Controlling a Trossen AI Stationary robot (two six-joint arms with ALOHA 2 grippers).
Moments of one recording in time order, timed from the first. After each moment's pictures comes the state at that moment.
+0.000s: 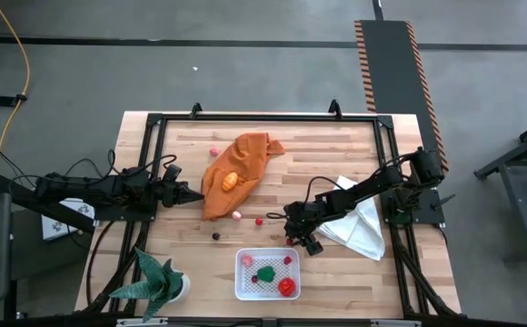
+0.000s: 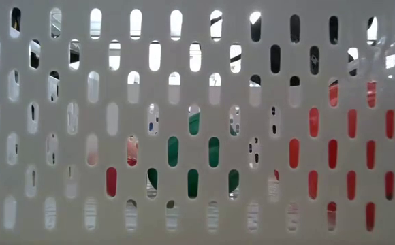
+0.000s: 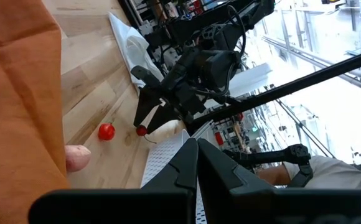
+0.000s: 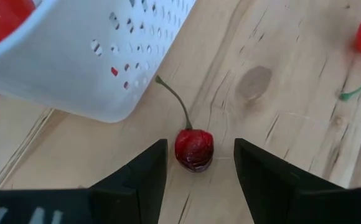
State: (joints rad) left arm 0.10 0.12 0.01 0.03 0.09 -1.12; right arm 0.20 1.79 0.84 0.02 -0.26 -0.18
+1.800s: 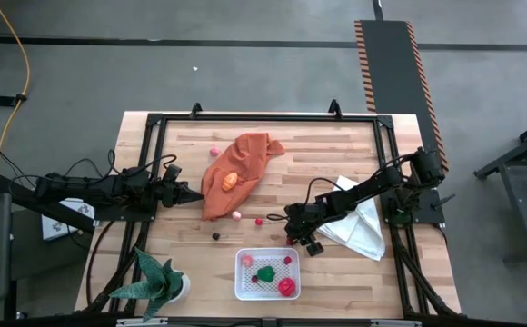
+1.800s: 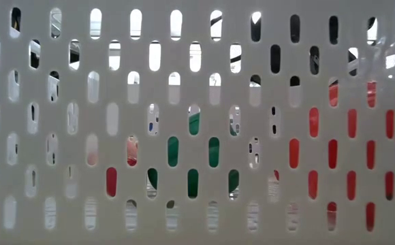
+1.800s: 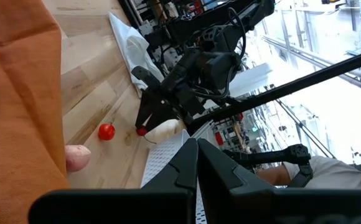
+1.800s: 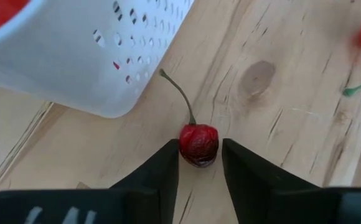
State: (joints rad) left arm 0.10 0.12 0.01 0.03 0.09 -1.12; right arm 0.21 1.79 0.84 0.01 -0.25 -0.18
